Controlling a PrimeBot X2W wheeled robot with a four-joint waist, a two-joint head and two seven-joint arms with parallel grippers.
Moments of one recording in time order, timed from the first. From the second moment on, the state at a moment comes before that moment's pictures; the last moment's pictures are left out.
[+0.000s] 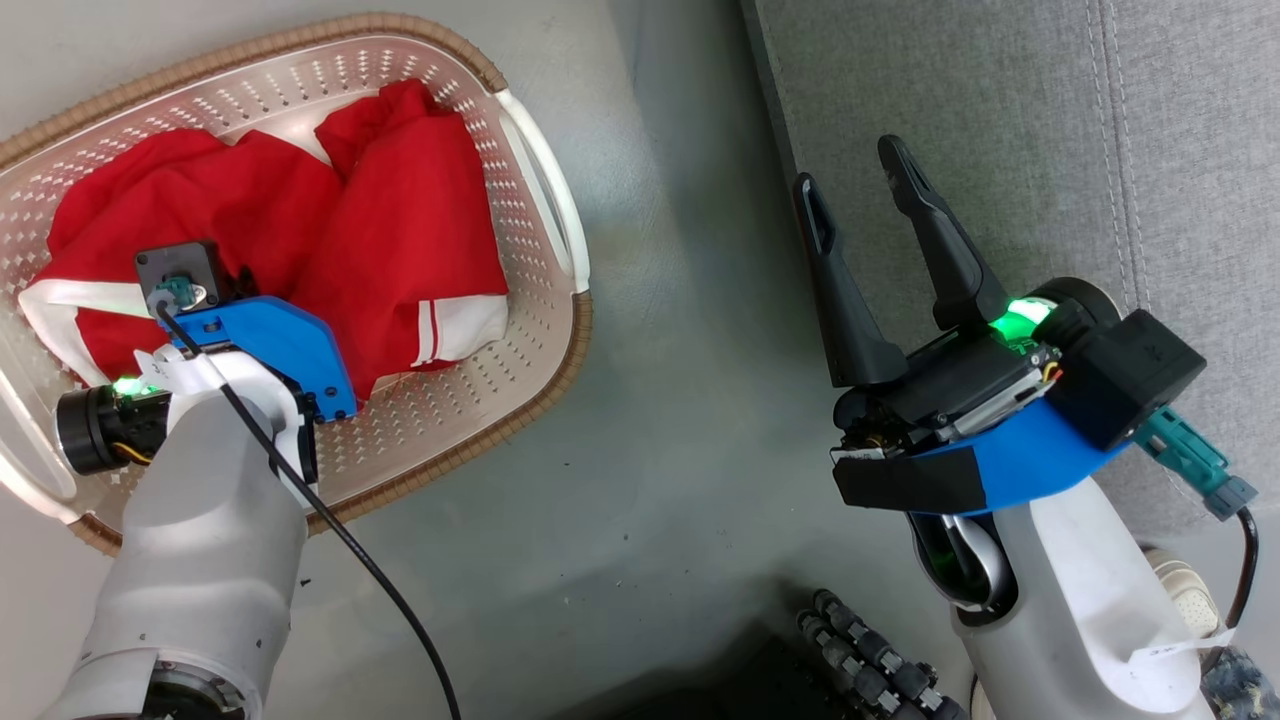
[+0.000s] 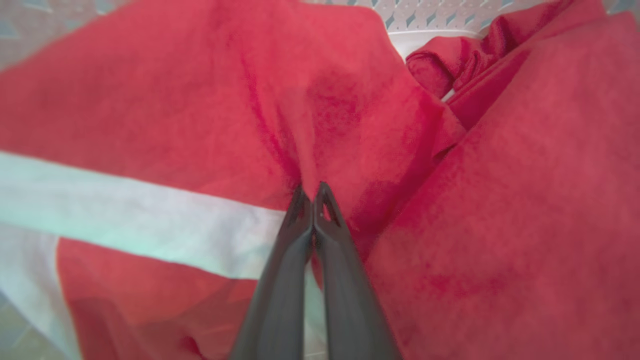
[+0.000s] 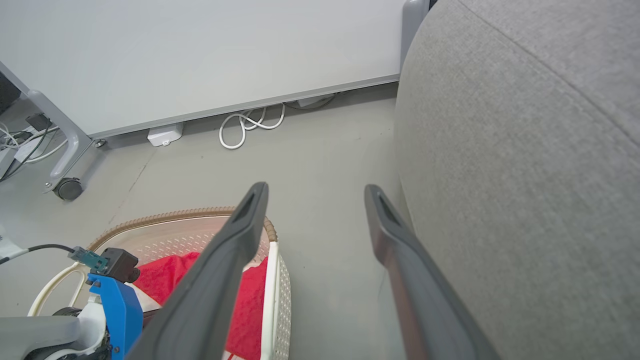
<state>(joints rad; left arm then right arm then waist) -0.89 0.14 -0.15 1.23 -0.29 0.13 -0.12 -0.47 -0.05 0.29 0.04 0.31 0.13 -0.26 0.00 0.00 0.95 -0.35</state>
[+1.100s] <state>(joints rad) -0.68 0.05 -0.25 1.19 -0.40 -0.06 -0.25 -0.40 -0.05 0.31 0.23 0.26 0.13 -0.26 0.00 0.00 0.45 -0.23</state>
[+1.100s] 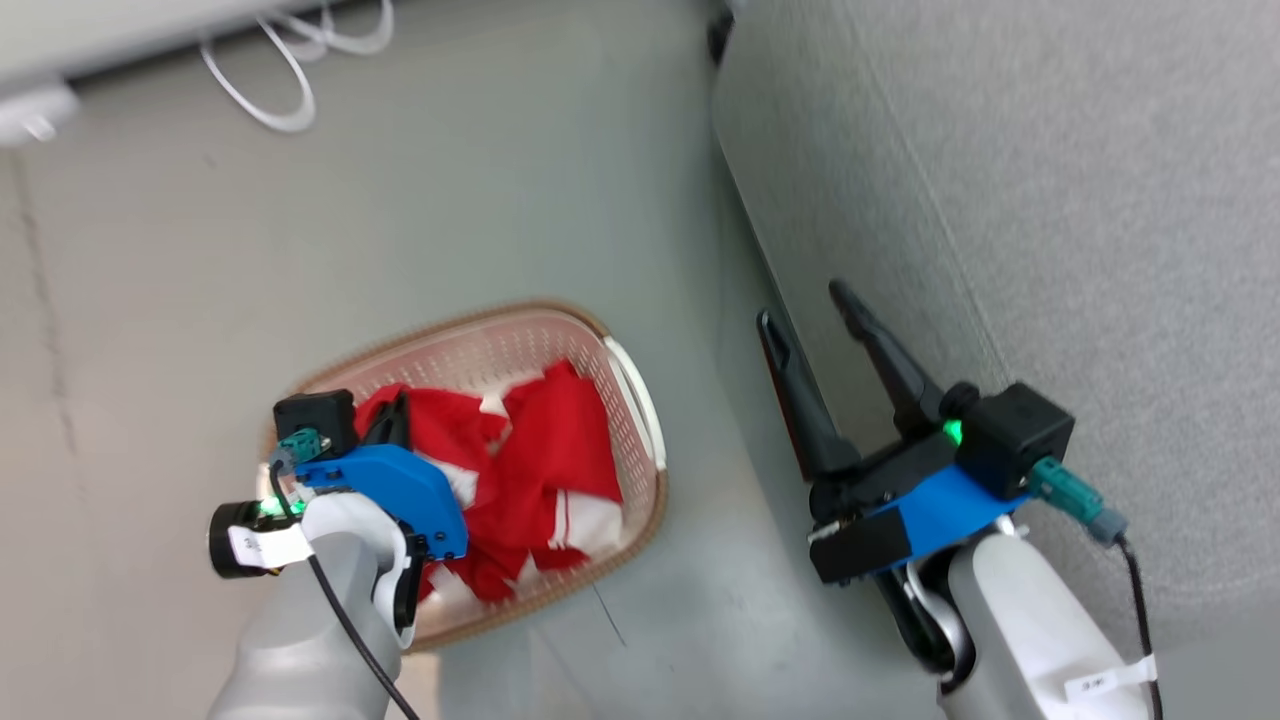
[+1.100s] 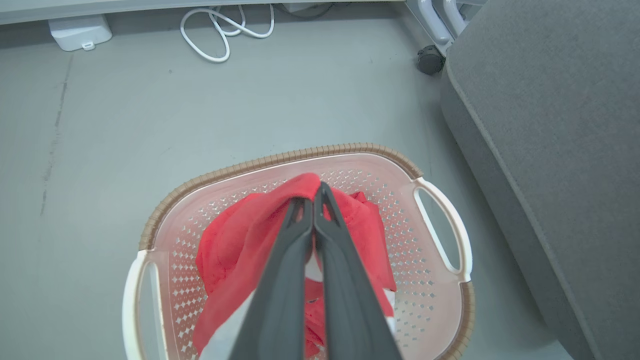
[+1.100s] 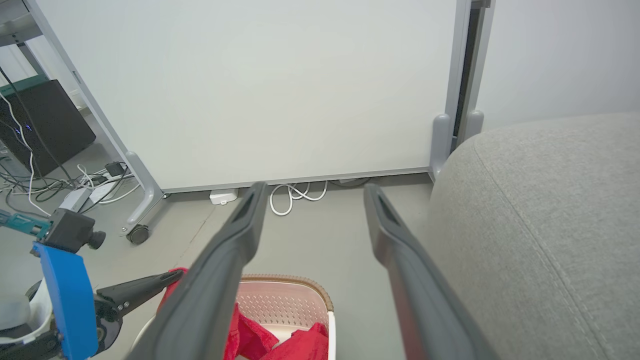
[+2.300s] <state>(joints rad) -0.75 0.05 -0.75 0.74 -0.72 0.00 -0.18 -0.15 -0.05 0.34 0.25 0.25 0.13 -0.10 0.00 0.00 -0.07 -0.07</state>
